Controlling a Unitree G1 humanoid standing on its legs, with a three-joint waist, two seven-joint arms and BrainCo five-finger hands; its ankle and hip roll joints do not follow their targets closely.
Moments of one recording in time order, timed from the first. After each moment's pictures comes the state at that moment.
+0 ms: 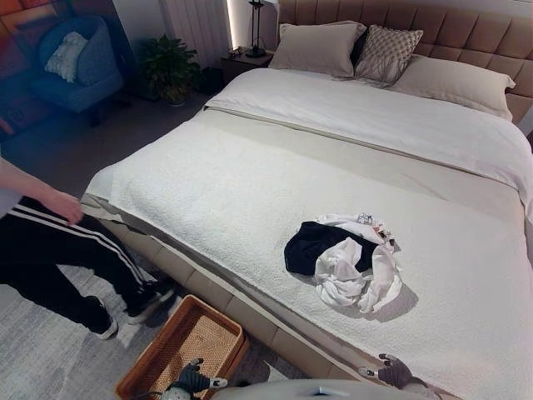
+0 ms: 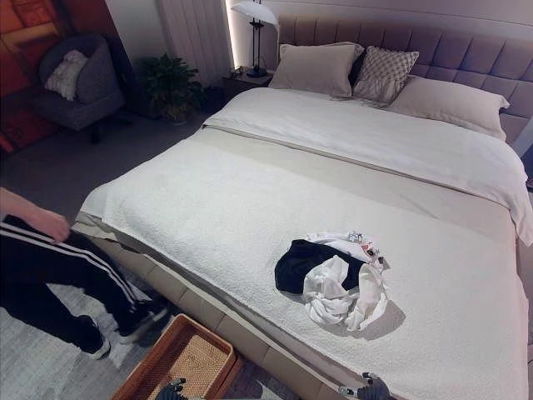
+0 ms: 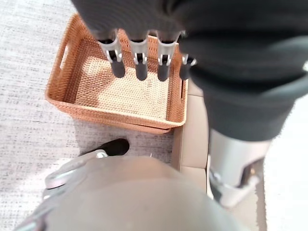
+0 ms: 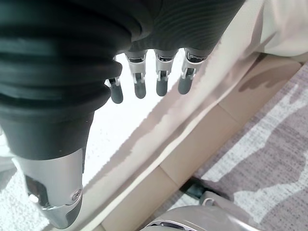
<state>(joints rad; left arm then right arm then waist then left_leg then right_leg) 0.06 0.22 -0.26 1.18 0.07 -0.08 0.10 0.04 -0.26 0.18 1.19 -0.01 -0.07 -0.12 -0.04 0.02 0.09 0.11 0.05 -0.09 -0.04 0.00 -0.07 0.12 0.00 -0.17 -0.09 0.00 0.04</state>
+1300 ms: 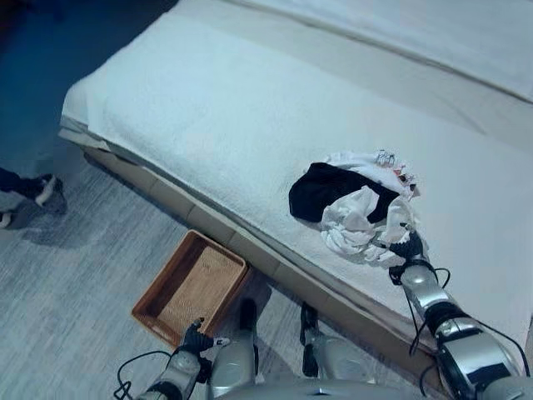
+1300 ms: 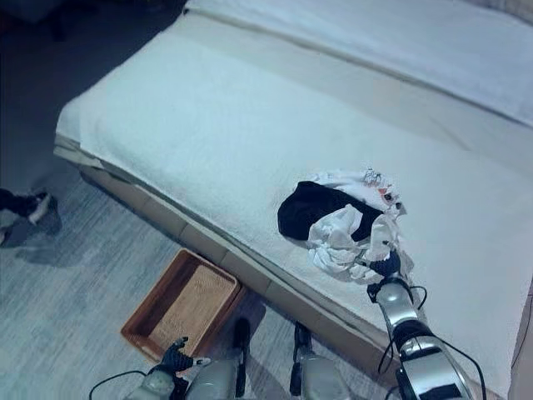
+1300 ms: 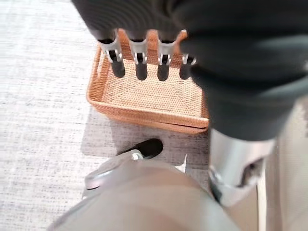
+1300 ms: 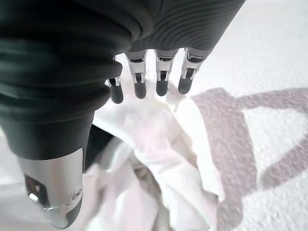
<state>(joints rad) -0.09 0.22 -0.31 1.14 0.01 -0.08 0.25 -0.49 -0.43 0.19 1.11 0.01 -0.08 -0.41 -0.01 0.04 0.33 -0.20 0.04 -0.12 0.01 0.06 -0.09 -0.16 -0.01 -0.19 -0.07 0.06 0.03</state>
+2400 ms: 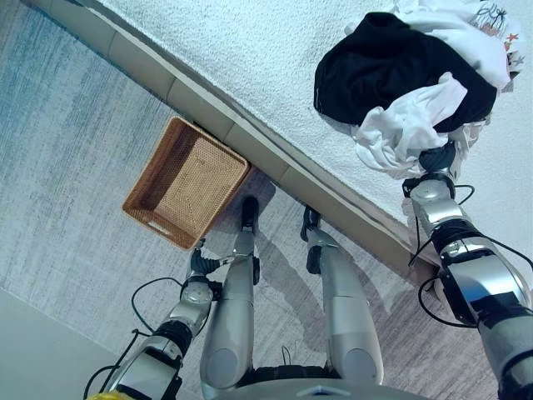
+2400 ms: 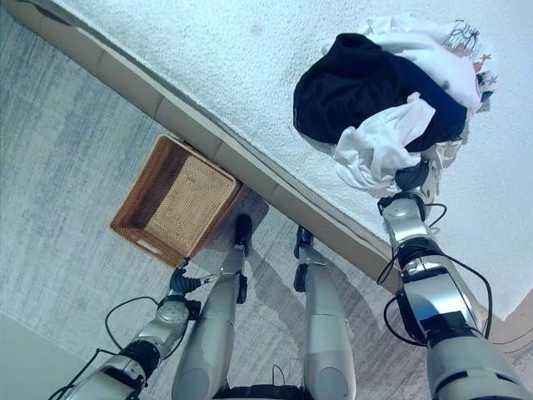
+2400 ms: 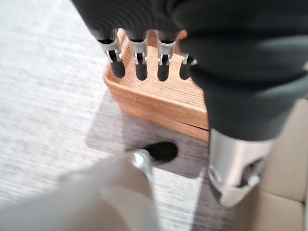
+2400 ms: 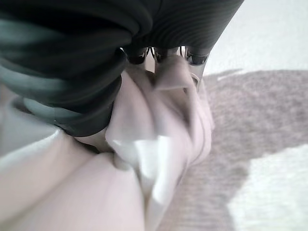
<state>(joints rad) -0.30 0.23 -0.37 0.93 -0.19 -0.12 0.43 -0.87 -0.52 0.25 1.04 0.15 -0.02 -0.60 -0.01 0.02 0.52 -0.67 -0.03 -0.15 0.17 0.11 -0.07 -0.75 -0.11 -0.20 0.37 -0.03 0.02</state>
